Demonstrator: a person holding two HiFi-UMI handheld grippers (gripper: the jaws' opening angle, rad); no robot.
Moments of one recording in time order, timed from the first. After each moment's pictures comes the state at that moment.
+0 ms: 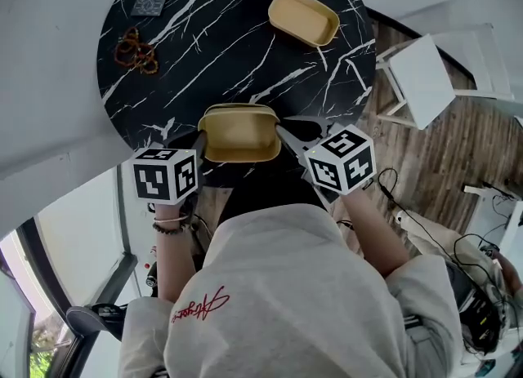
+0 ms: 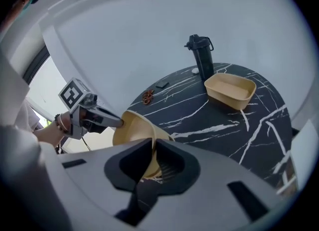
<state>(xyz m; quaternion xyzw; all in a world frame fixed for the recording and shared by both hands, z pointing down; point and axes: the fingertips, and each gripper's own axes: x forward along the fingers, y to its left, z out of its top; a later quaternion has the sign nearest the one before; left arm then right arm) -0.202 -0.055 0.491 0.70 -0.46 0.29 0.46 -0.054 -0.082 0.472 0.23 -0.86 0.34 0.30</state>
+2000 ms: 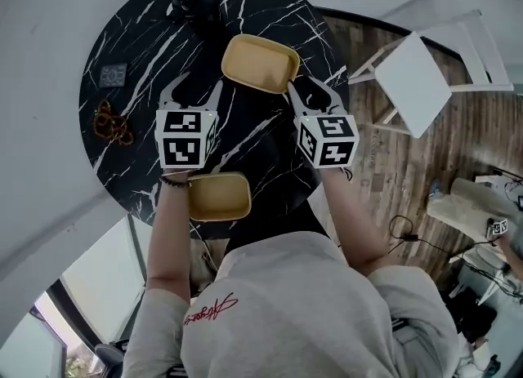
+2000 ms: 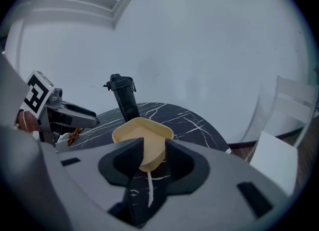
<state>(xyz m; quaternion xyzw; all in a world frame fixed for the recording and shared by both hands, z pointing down) -0.104 -0.318 0.475 0.80 -0.50 0.30 0.17 0.079 -0.301 0.498 0.53 -0.79 0.23 0.18</state>
